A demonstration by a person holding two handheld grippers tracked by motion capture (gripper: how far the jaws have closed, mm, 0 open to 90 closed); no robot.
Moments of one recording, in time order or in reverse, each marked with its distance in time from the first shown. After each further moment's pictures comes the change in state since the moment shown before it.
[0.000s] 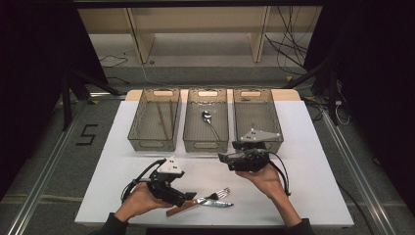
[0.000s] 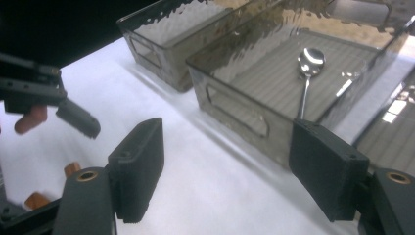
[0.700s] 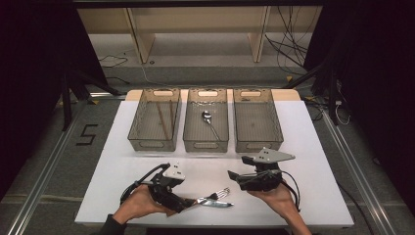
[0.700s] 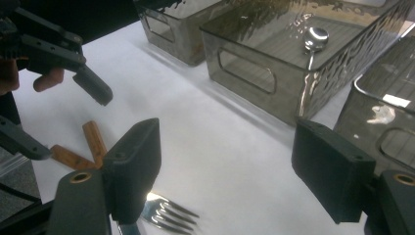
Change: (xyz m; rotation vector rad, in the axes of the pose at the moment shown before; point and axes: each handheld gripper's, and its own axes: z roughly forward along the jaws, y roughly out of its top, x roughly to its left) left arm -0.008 -0.001 0.002 0.121 -0.013 0.035; right arm 0.007 -0.044 -0.030 -0.022 0.017 -0.025
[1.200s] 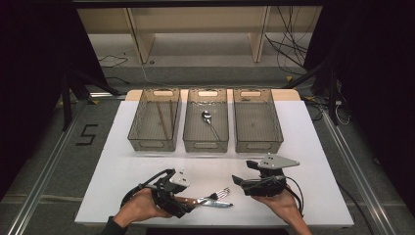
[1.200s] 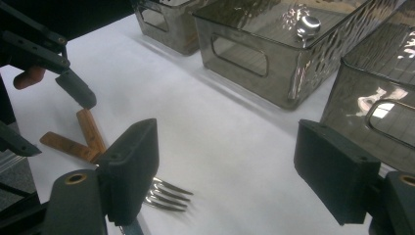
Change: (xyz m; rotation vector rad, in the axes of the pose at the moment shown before) left arm -0.013 0.000 0.005 0.112 -0.010 0.063; right arm -0.002 -0.017 -0.007 0.002 -0.020 0.007
